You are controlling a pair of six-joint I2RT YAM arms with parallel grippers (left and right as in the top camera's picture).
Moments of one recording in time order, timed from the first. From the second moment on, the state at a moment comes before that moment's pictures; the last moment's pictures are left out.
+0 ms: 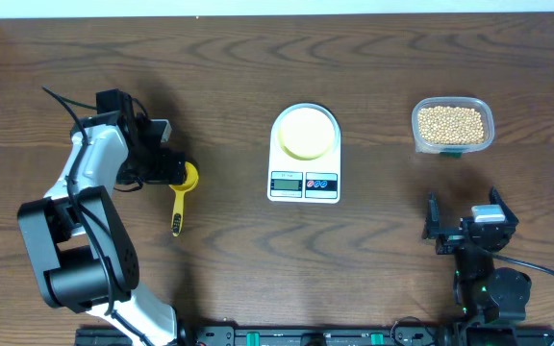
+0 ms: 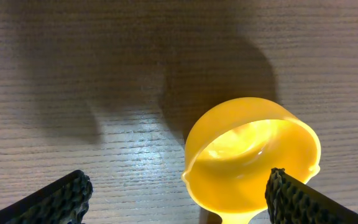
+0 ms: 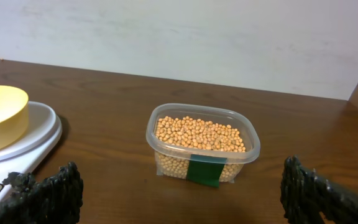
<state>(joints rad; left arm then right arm) 0.22 1.84 1.21 -0.86 0.15 0.28 -0.02 0.01 0.01 -0.07 -0.04 -0.10</state>
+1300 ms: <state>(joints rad) 0.22 1.86 1.21 -0.86 0.15 0.28 -0.02 0.01 0.01 -0.07 -0.04 -0.10</state>
